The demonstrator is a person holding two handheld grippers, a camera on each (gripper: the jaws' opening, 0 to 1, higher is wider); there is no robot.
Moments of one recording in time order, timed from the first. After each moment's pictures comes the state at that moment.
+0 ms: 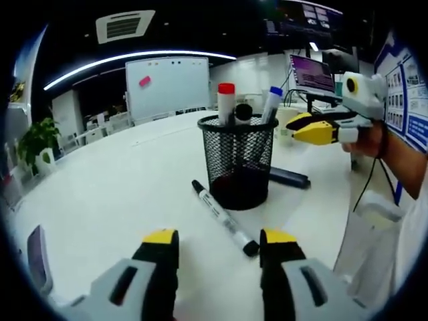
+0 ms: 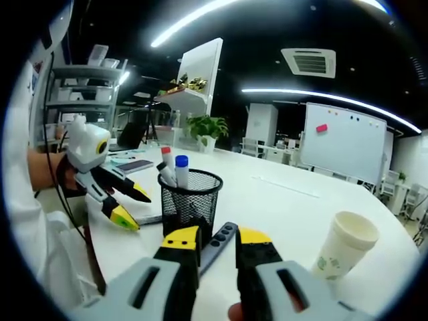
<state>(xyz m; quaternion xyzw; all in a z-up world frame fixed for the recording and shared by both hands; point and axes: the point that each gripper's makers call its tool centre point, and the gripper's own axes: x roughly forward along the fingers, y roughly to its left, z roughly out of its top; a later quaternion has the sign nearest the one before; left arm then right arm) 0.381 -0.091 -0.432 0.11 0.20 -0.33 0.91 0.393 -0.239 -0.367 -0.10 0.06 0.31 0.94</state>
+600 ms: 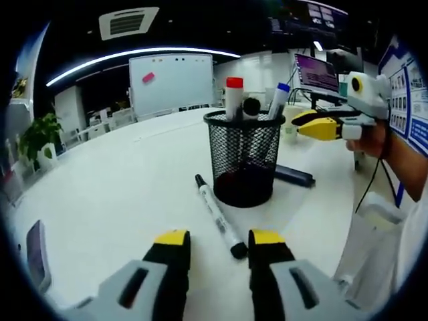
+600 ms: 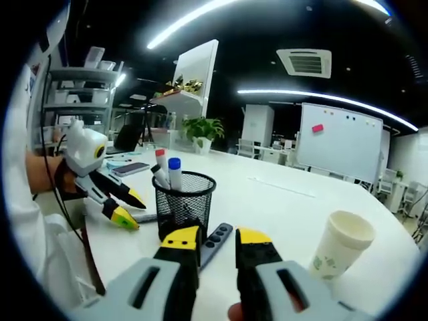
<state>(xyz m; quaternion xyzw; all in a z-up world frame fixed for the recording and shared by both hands) 0.384 -0.089 -0.437 0.10 0.21 -0.32 0.92 0.396 -0.246 -0.364 -0.10 0.06 0.30 0.95</state>
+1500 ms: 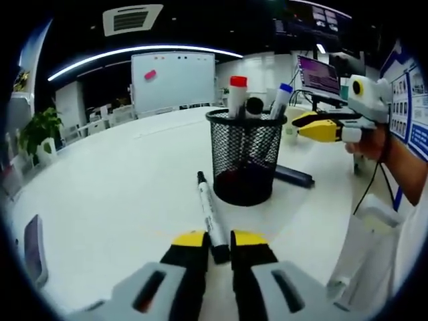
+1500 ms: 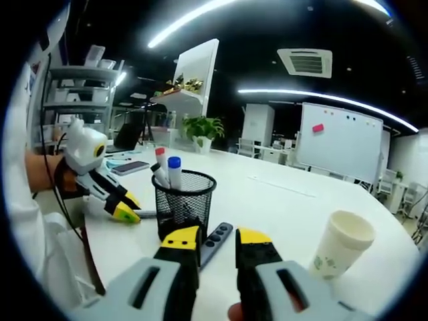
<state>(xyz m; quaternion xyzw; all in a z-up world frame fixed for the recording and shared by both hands) 0.383 -0.087 -0.439 0.09 0.22 -0.33 0.91 0.397 -0.244 -0.367 -0.10 0.06 0.30 0.95</state>
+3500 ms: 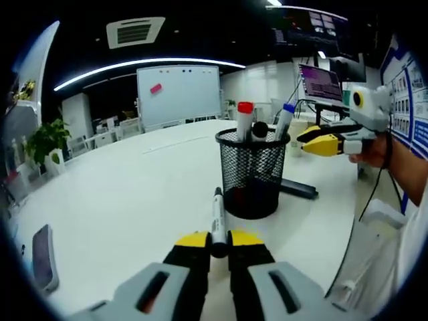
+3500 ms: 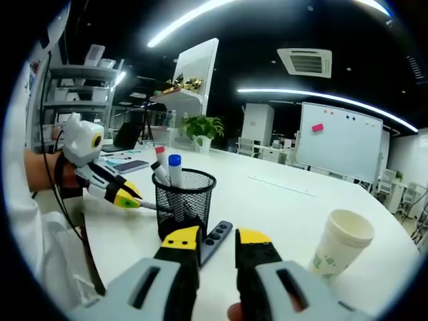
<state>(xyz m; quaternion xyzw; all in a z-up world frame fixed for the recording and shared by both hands) 0.388 -0.081 -0.415 0.09 0.17 -0.31 0.93 0.396 -0.246 -0.368 -0.10 0.06 0.30 0.95</state>
